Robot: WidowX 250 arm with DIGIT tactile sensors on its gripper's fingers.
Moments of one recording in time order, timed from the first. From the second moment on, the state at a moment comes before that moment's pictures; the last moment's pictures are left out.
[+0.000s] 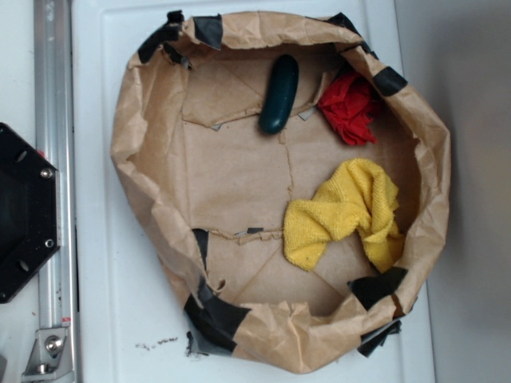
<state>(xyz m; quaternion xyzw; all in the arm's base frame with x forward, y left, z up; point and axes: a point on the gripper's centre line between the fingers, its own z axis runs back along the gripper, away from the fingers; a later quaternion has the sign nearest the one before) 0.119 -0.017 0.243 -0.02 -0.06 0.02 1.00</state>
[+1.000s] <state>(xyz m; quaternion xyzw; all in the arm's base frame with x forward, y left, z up) 0.220 0.031 0.174 -0.10 -0.19 0.08 0.97</state>
